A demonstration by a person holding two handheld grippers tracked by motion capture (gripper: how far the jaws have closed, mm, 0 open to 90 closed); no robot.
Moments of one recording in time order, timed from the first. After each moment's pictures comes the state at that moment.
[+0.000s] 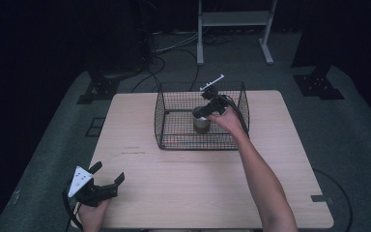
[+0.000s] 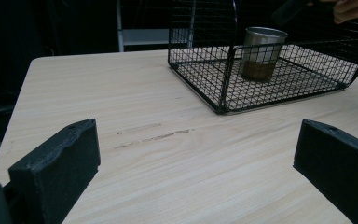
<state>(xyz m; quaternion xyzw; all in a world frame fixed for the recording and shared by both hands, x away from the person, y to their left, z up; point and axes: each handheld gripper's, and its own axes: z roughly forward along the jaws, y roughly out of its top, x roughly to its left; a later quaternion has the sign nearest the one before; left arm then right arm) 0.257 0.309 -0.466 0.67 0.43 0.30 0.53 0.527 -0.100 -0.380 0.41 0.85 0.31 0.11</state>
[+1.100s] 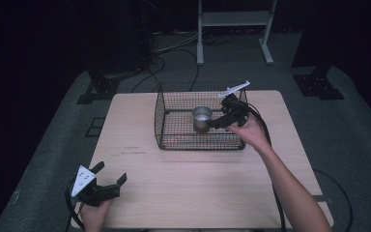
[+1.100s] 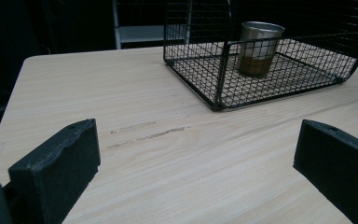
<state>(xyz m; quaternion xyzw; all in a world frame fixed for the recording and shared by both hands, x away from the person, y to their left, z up) 0.258 0.304 -0.467 0.67 0.42 0.30 0.53 0.450 -0.149 -0.347 0.36 0.85 0.37 0.10</state>
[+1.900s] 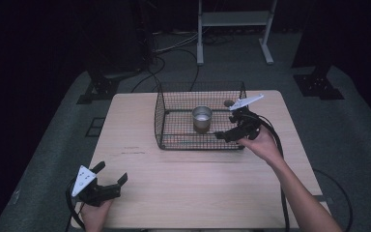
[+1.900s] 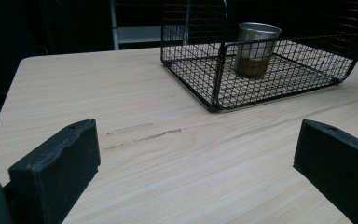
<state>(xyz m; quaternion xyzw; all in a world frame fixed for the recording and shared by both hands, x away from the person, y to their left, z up) 0.258 0.302 -0.466 0.67 0.42 0.30 0.53 0.408 -0.174 -0.354 0.34 0.85 0.39 0.11</state>
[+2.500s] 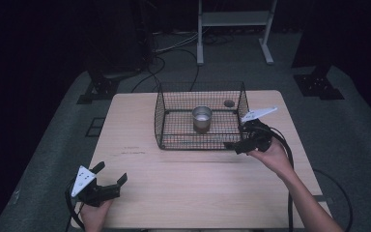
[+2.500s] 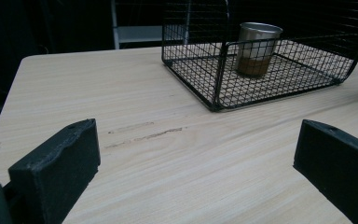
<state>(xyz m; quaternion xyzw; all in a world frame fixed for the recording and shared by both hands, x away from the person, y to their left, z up) 0.258 0.303 -0.467 0.67 0.42 0.30 0.53 0.377 -0.202 -0.369 0.34 0.84 0.40 0.11</state>
